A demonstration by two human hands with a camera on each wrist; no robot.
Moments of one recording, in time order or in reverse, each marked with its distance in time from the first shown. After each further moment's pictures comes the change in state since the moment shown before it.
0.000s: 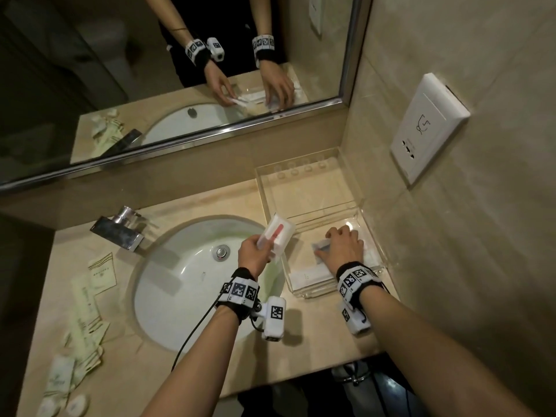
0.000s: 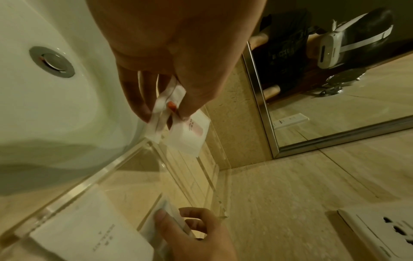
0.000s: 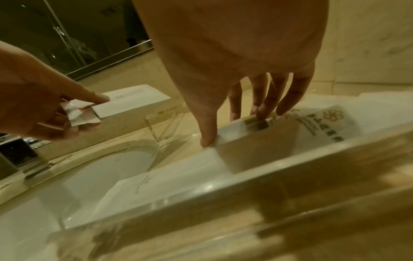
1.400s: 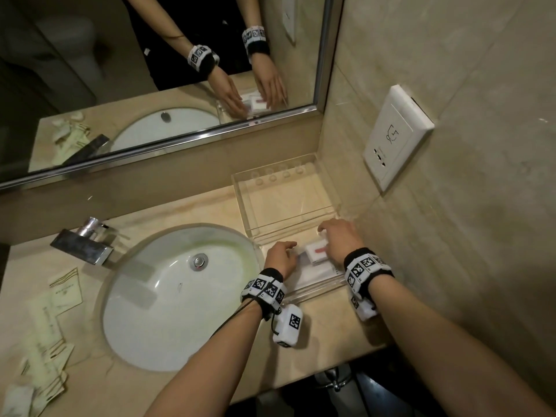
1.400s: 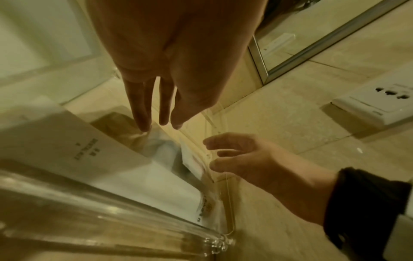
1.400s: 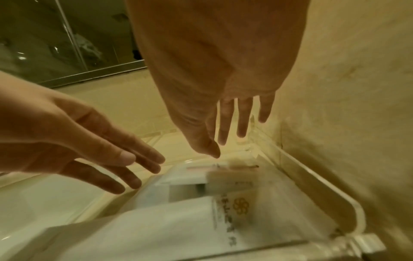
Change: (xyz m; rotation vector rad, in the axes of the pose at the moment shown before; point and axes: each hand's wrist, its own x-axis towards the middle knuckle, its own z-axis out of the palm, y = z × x) left_hand 0.013 0.004 0.094 0.402 -0.269 0.136; right_hand 0.028 0.038 -0.053 -0.096 -0.102 -0.180
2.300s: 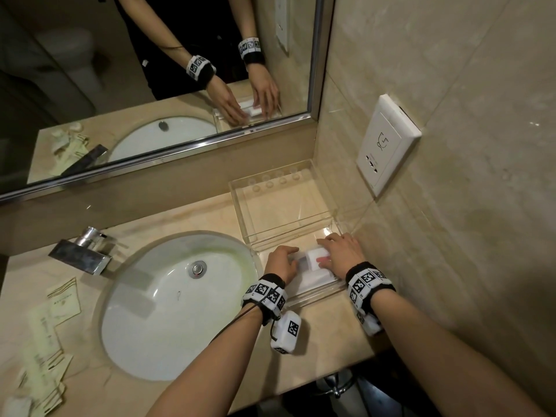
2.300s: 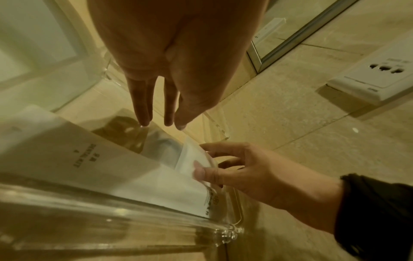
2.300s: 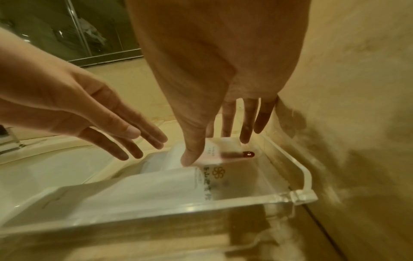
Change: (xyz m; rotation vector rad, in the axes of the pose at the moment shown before) left_hand -0.002 0.007 0.003 0.049 -0.004 0.033; right_hand -0.014 0.016 0.015 -0.096 -0.056 -0.047
